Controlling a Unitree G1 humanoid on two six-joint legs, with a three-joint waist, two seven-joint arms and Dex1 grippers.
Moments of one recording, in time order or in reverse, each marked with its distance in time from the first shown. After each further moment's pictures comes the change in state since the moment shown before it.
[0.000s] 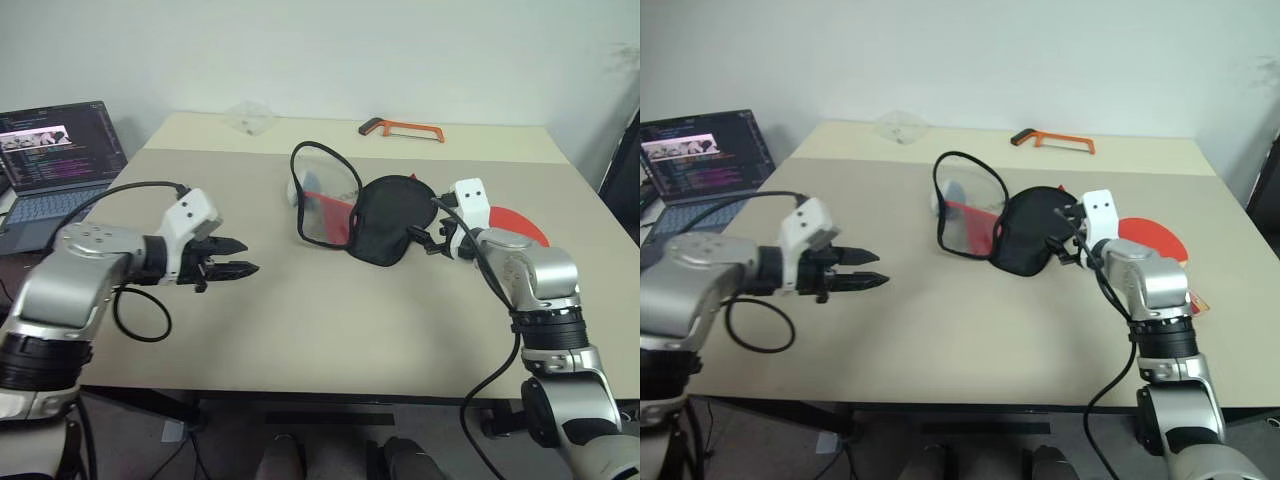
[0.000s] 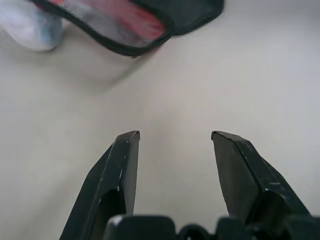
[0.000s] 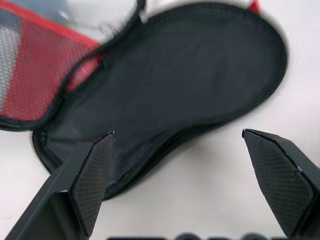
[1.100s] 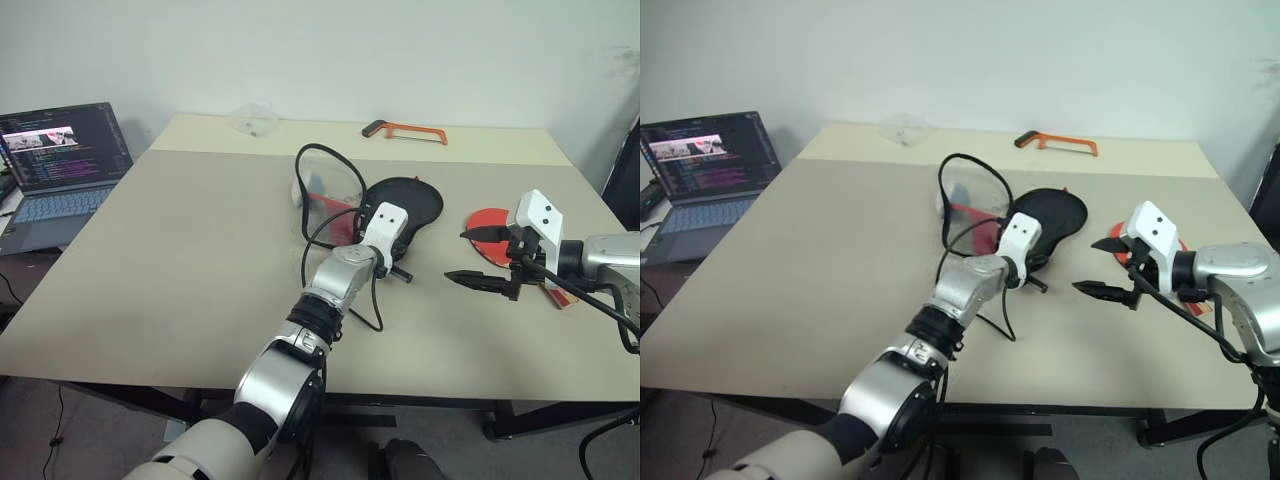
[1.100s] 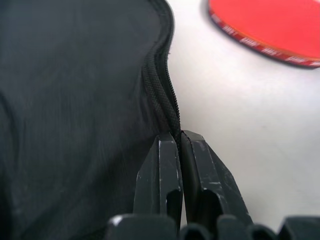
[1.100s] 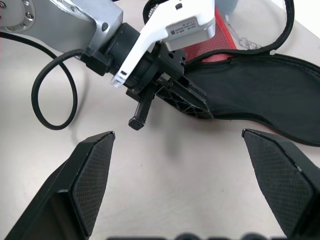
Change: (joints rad) left arm -0.490 -1.146 -0.220 0.854 0.316 -0.190 0.866; right arm 0.294 -0.615 0.011 -0.393 0.189 -0.295 0.768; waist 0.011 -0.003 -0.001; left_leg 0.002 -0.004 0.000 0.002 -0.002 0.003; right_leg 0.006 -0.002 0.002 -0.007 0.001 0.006
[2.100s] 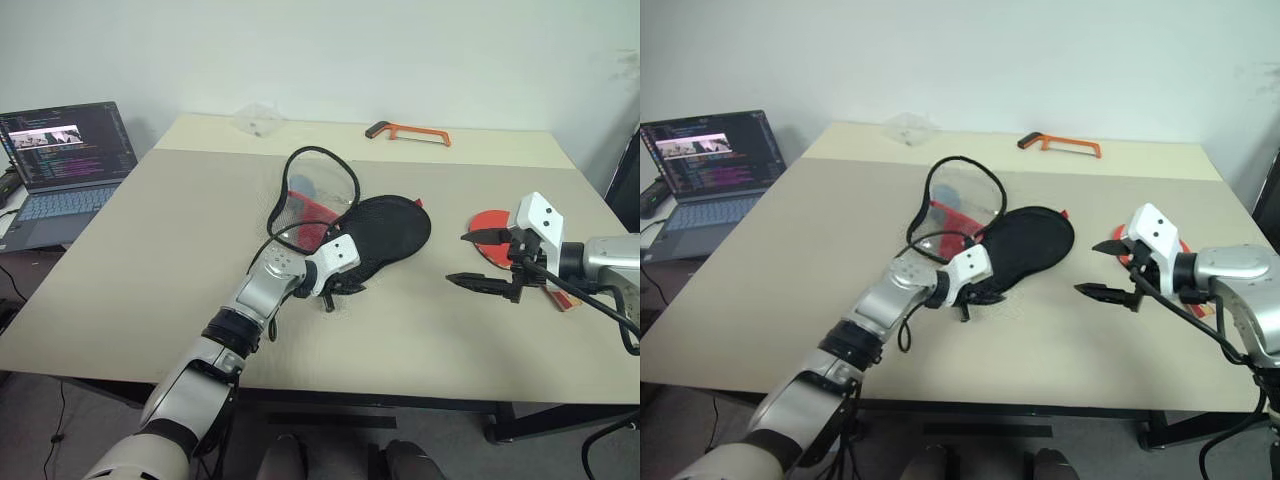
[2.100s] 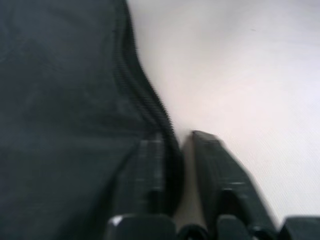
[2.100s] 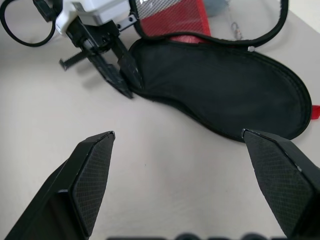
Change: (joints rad) left arm 0.192 0.445 -0.235 -0.293 0.103 -0.160 -0.642; right arm 0.002 -0.004 0.000 0.005 0.002 -0.002 0.014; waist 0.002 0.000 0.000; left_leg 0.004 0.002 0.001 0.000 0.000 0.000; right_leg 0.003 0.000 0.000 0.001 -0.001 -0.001
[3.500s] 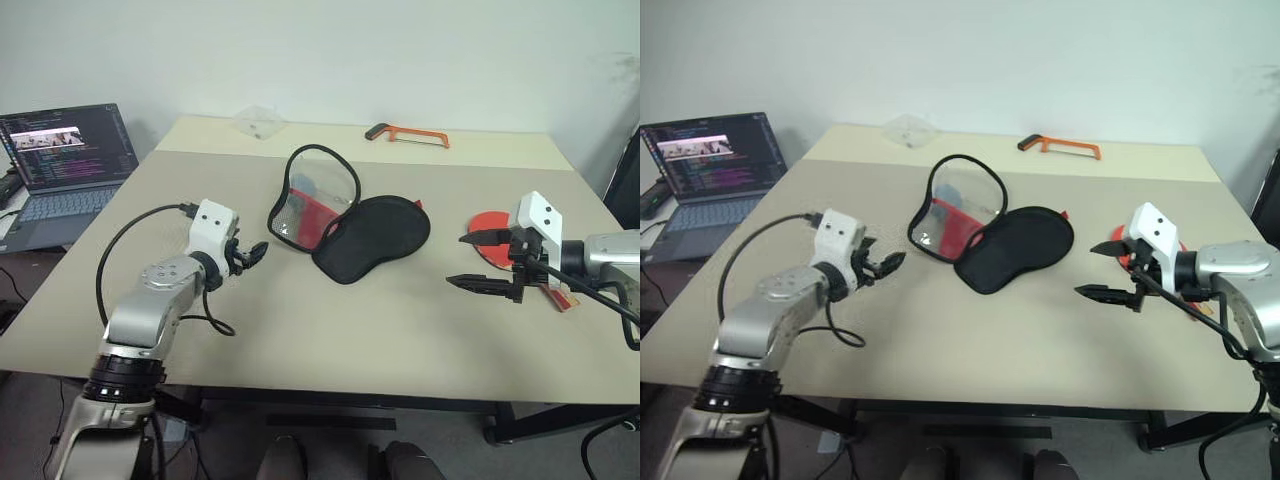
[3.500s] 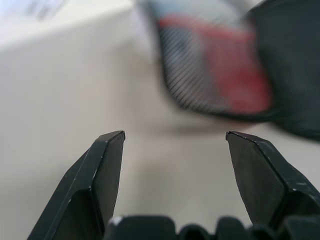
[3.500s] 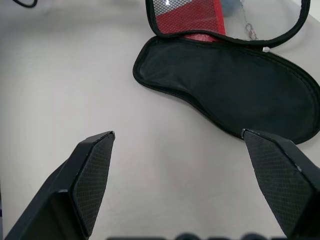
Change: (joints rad) left arm 0.295 0.346 0.351 -0.465 -0.362 0.194 0.415; right arm -0.017 -0.002 0.015 0.036 -0.002 -0.010 0.056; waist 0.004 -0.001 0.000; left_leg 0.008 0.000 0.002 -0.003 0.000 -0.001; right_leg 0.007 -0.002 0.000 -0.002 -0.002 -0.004
